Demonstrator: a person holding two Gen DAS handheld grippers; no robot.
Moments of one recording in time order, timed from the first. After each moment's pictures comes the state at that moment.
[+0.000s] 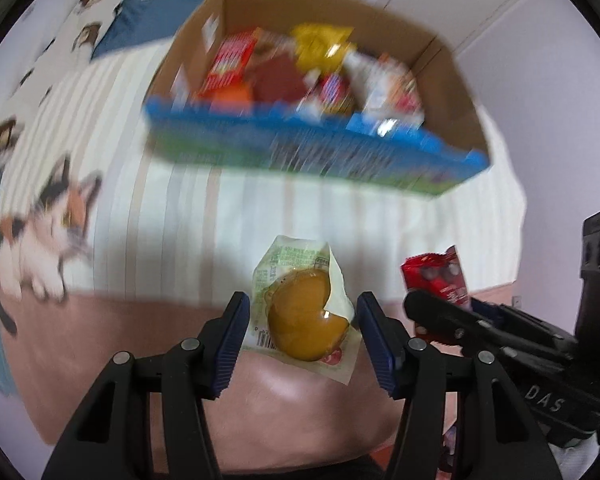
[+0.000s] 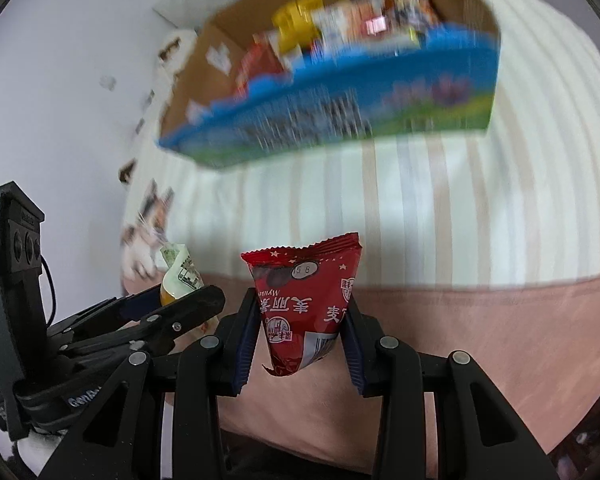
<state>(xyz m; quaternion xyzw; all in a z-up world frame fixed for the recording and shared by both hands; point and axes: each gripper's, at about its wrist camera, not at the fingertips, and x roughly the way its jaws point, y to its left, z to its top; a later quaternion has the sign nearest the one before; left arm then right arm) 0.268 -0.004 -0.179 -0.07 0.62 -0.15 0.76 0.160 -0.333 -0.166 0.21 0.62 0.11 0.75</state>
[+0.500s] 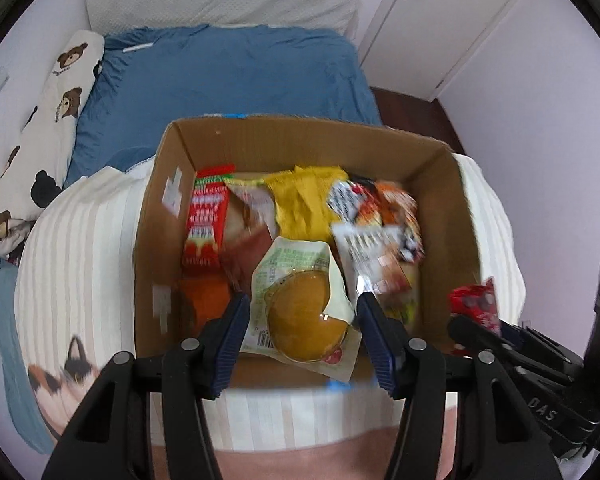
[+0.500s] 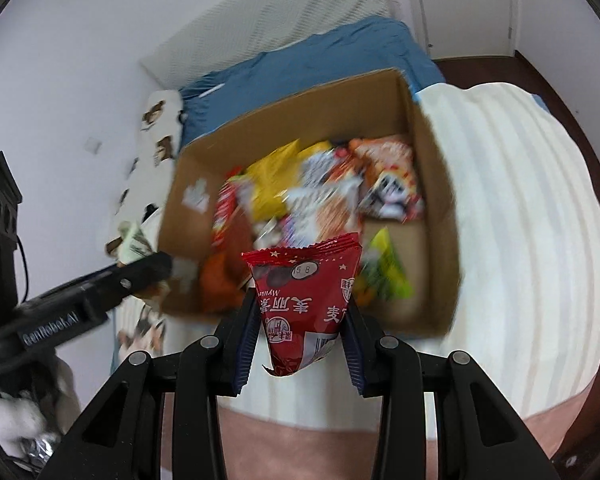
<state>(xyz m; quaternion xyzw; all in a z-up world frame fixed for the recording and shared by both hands) 0.459 -0.033 -0.136 -0.04 0.61 -0.15 0.78 0.307 -0.386 -0.107 0.19 0.57 0.05 0.80</state>
